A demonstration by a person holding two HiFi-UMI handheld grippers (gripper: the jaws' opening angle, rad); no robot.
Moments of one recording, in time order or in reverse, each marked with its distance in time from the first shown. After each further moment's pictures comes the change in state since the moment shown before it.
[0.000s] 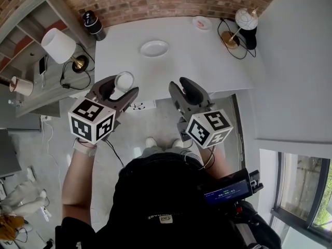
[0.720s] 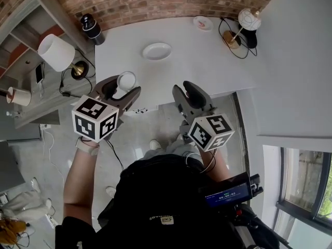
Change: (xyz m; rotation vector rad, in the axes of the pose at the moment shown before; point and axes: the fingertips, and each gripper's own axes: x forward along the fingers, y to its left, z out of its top) left arm 0.011 0.052 -0.011 -0.009 0.010 -0.054; right arm 0.034 0.005 -0.016 0.010 0.002 -0.099
